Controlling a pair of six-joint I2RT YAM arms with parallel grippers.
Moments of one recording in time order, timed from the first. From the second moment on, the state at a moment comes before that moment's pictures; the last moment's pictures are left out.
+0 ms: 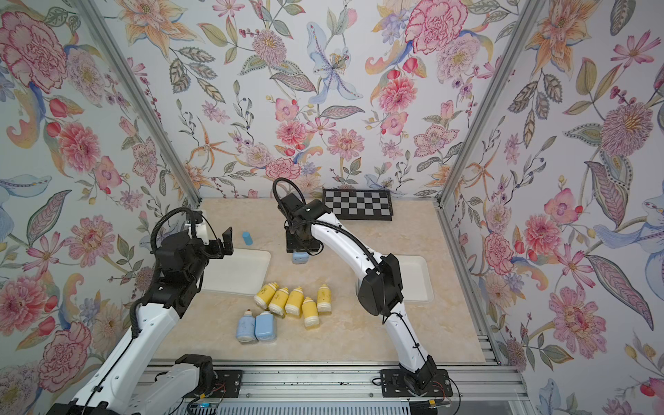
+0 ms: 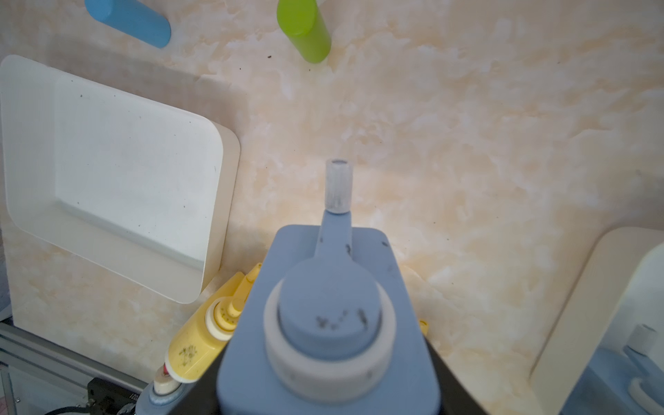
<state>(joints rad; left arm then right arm) -0.12 0.95 0.78 -0.08 -0.11 0.02 0.78 2.20 2.31 -1.30 0.00 0.60</state>
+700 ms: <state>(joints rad) -0.12 0.98 0.78 -0.08 -0.10 0.02 0.35 1.48 1.52 -1.32 0.09 0.41</state>
